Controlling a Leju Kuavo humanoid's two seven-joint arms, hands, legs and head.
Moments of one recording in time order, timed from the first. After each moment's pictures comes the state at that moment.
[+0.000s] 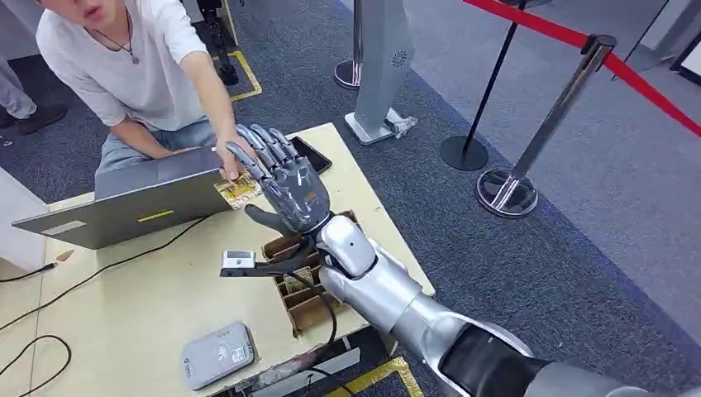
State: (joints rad) left arm -0.13 -0.24 0.97 -0.19 -1.13 0.53 -0.16; right arm -0.51 -0.01 0.44 -1.15 1.21 -0.58 -0.16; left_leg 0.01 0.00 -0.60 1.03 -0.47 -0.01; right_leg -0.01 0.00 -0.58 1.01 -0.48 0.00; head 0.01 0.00
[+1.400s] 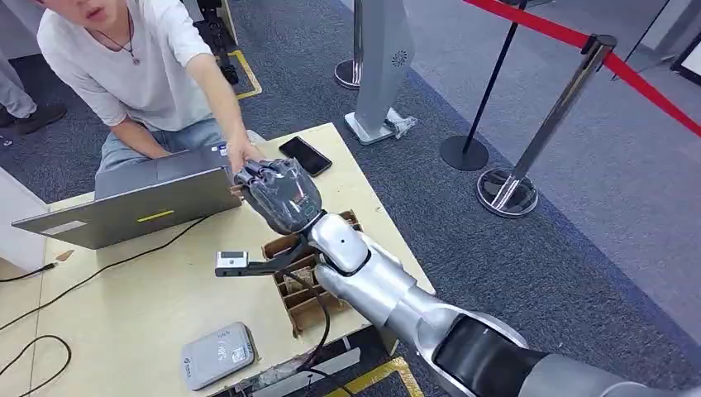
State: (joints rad) left arm -0.12 -0.24 0.97 -0.19 -1.13 0.53 -0.13; right arm -0.55 -0.01 0.47 -1.07 1.25 -0.56 -0.14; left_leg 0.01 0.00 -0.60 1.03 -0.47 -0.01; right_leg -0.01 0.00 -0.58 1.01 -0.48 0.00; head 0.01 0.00
